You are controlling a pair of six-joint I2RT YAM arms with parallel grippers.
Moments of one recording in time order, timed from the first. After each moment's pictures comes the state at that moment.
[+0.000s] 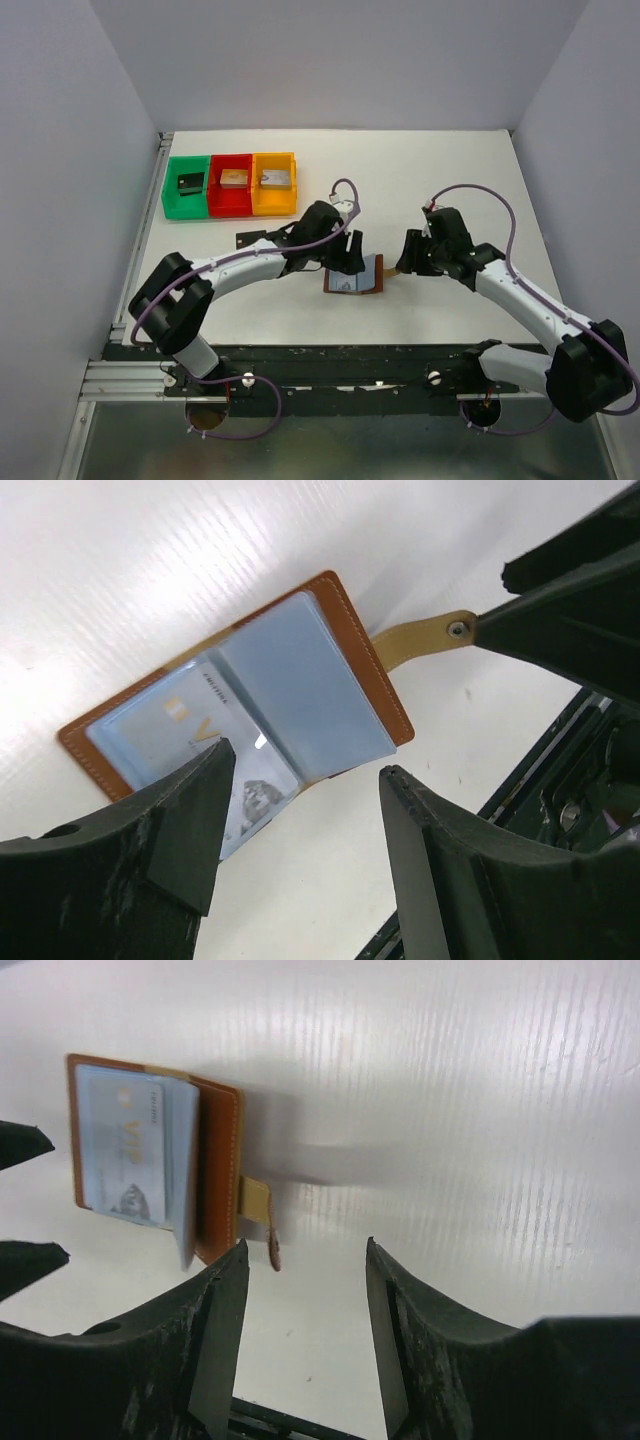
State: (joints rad) left arm -0.81 1.63 1.01 -0.10 0.26 -0.43; right arm 0.42 1.18 0.72 -0.46 -0.04 0.45
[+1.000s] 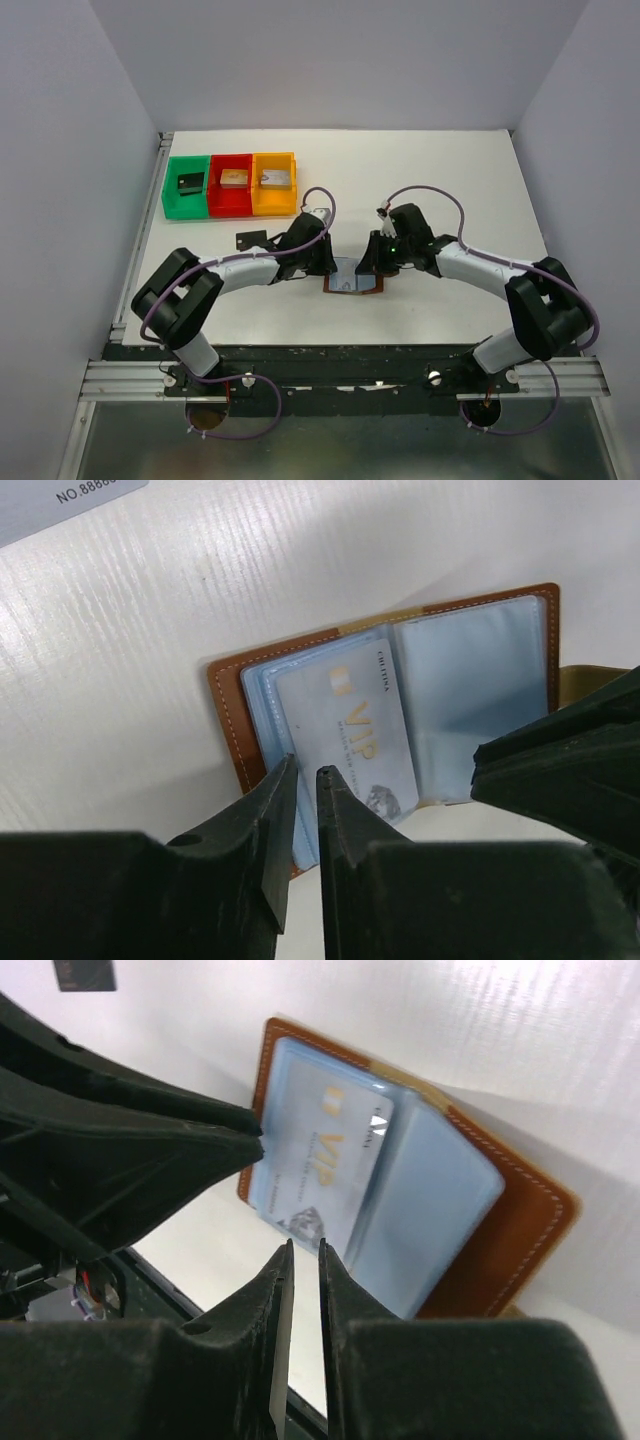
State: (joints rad) left arm -0.72 1.61 0.82 0.03 0.13 -0.62; right arm 0.55 1.50 0.78 -0.13 -0.38 0.58
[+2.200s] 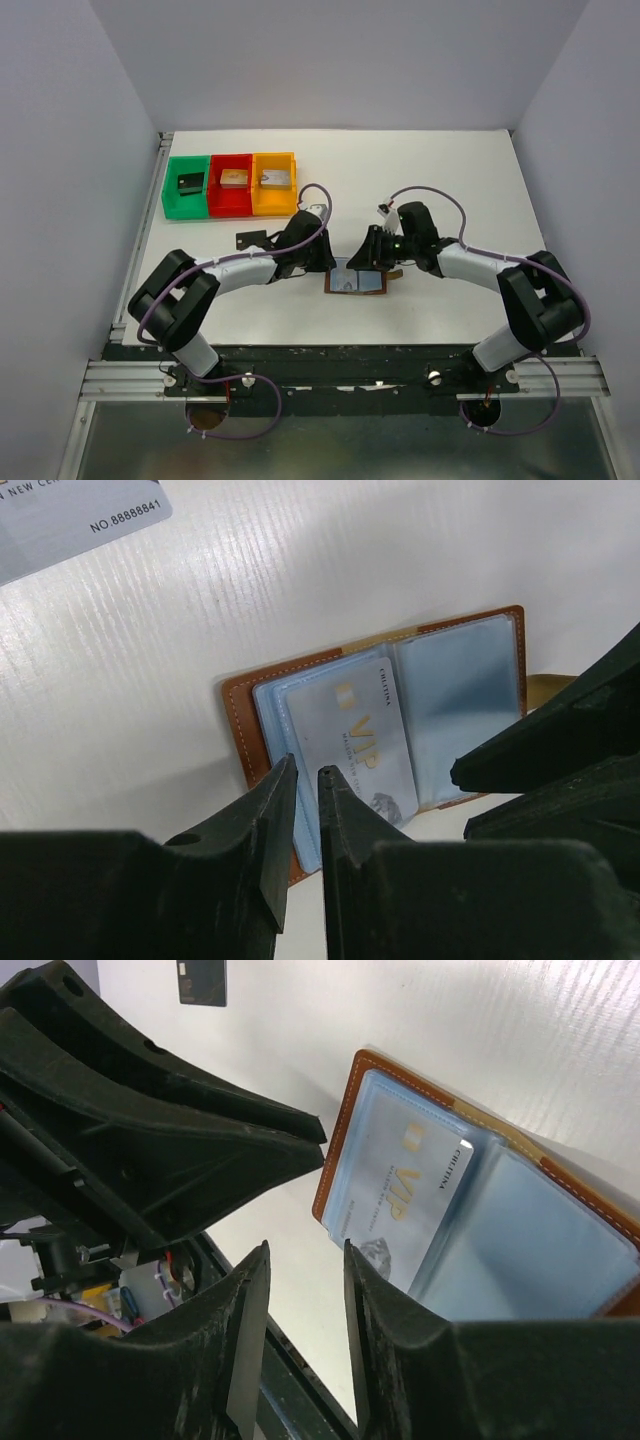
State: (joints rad) left arm -0.71 1.60 0.82 0.04 0.10 -0.64; right arm 0.48 1.53 0.72 0.09 -0.60 0.66
